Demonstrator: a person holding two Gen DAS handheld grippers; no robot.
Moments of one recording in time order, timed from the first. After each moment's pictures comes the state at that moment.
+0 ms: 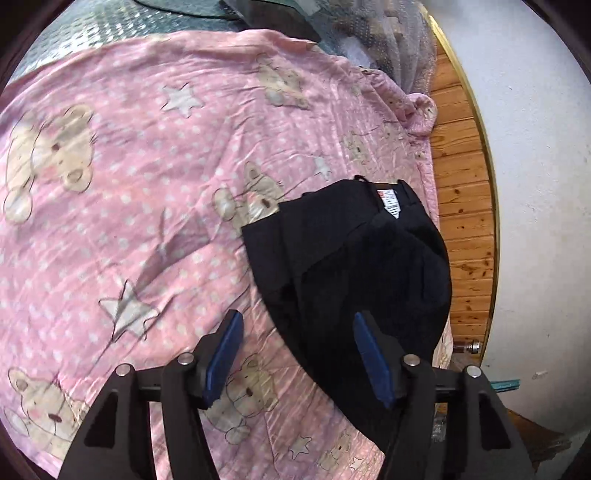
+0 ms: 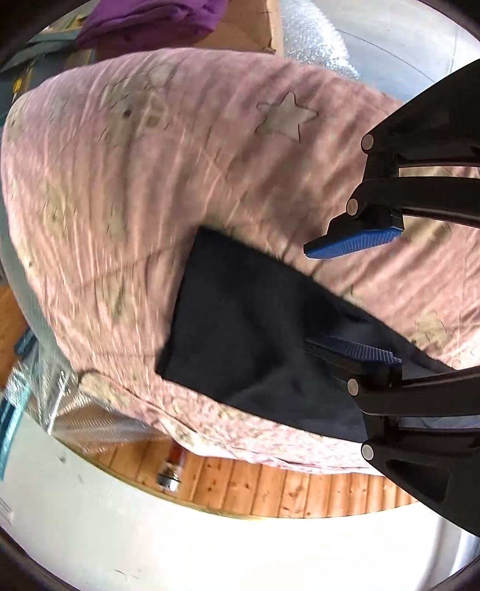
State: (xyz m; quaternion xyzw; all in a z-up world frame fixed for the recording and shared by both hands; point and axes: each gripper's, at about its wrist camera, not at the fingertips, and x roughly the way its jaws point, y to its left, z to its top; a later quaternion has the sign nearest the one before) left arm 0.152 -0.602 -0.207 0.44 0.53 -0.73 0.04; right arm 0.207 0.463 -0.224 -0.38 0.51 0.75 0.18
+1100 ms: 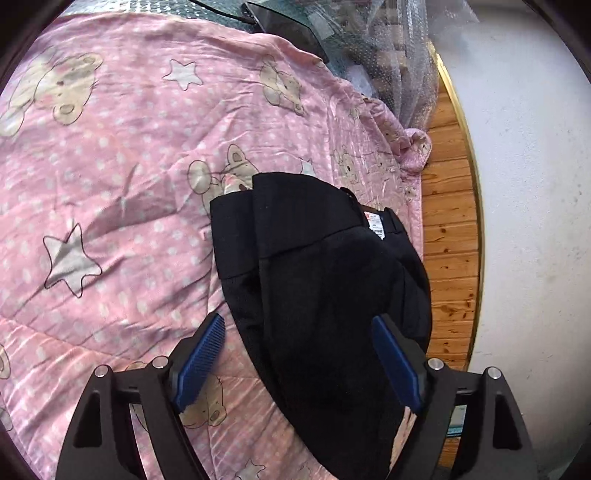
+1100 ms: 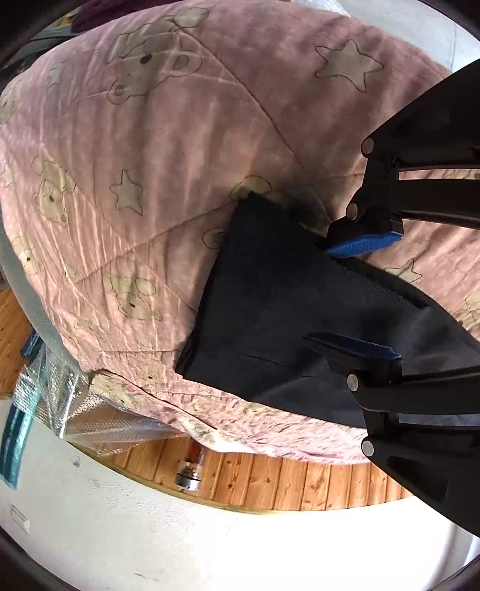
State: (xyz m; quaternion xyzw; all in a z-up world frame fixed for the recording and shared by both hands) left arm 0.148 -0.572 -0.211 0.34 0.59 -0.73 0.07; right arm 0.204 0.478 -0.232 -0.35 0.52 0.76 0.17
